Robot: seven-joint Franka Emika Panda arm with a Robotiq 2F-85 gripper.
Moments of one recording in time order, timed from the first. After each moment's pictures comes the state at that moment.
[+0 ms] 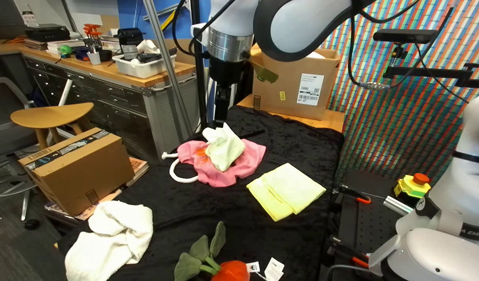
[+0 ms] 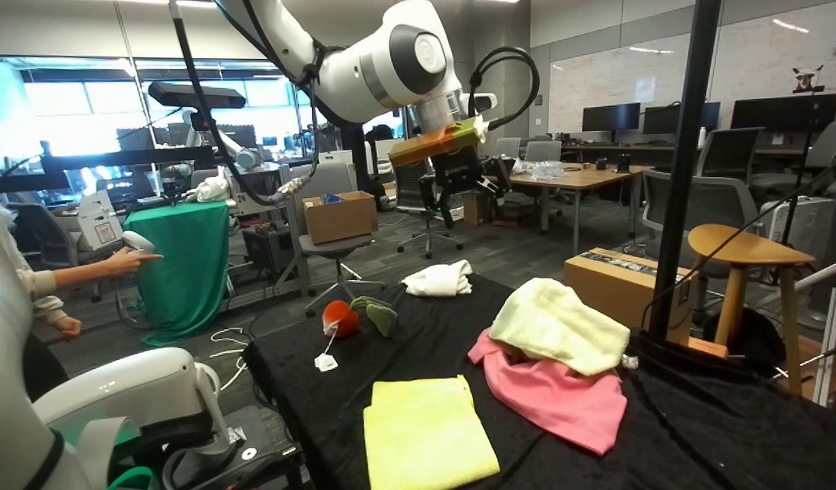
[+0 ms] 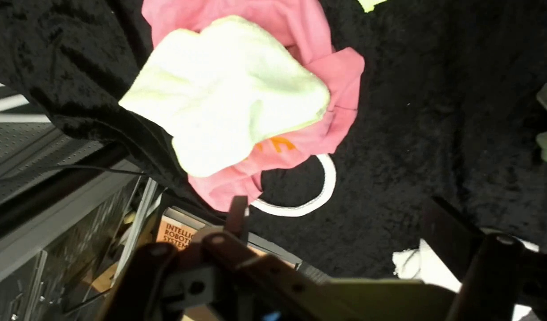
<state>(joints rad) 0.15 0.00 0.14 -2.13 -0.29 2.32 -0.11</state>
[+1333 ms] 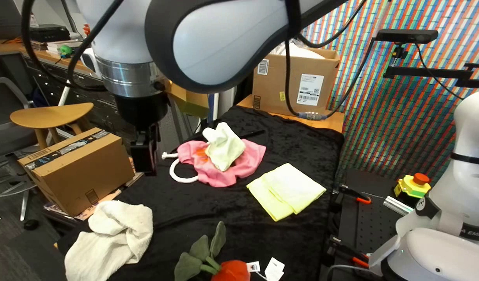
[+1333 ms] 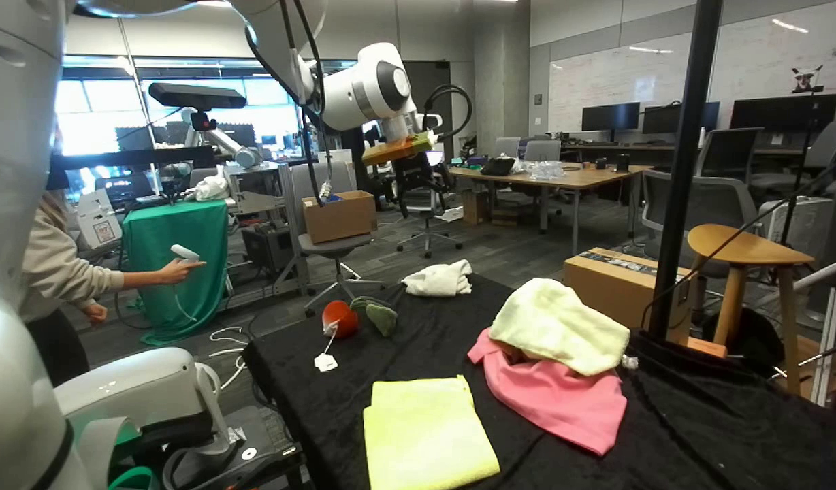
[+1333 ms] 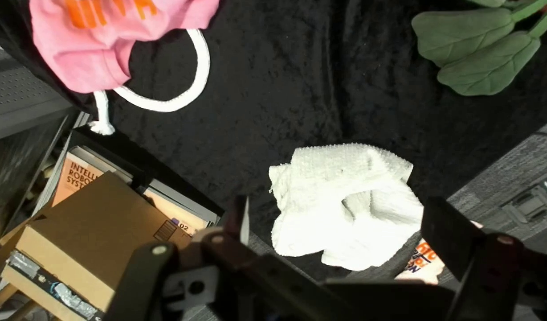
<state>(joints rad) 0.35 0.36 0.24 -1.68 -0.35 2.15 0.00</state>
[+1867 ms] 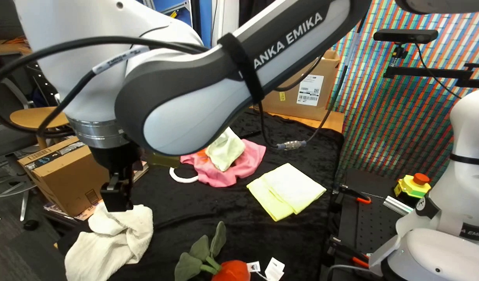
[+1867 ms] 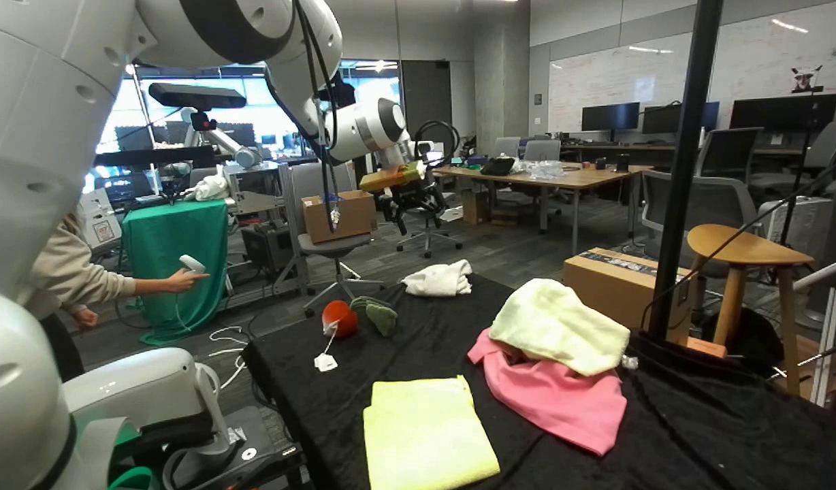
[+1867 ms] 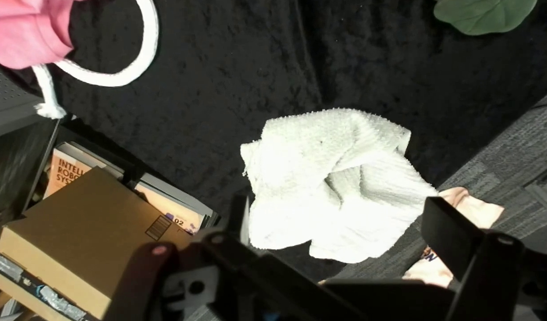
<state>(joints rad) 0.45 0.54 0.19 -1.56 -0.41 2.21 0.15</state>
